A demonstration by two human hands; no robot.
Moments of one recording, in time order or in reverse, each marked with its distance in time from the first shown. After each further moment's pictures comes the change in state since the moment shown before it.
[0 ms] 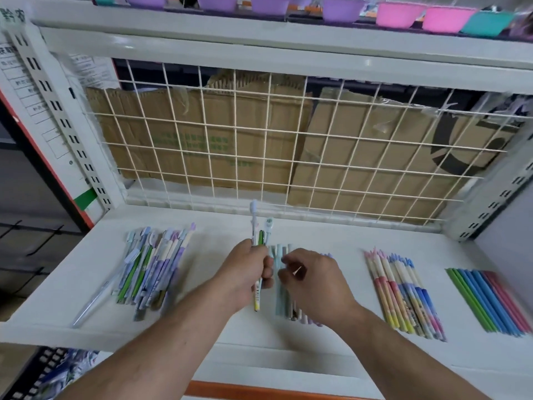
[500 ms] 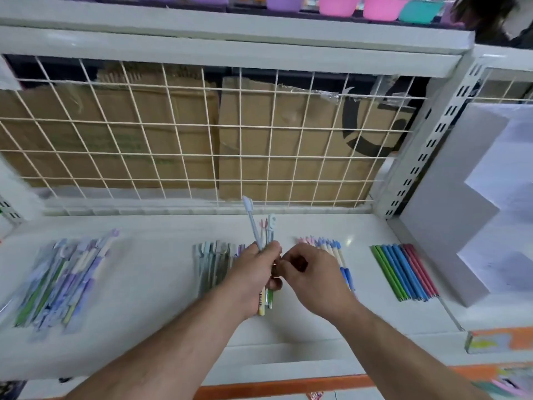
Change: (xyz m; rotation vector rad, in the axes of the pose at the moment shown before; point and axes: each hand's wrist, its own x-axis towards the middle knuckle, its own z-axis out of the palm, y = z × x) left_hand -0.014 -0.031 0.143 0.009 -0.129 -0.002; right_hand -0.030 0.089 -0.092 0.217 0.093 0.144
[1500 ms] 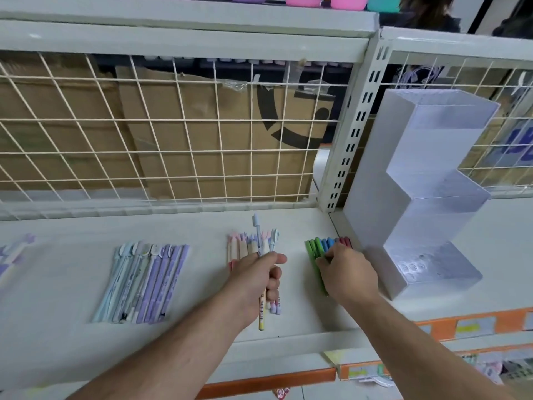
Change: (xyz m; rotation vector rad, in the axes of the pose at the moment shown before) left_hand 0.016 -0.046 0.142 -0.030 -0.028 -0.133; right_hand 0.023 0.151 -0.139 -0.596 0.220 0.246
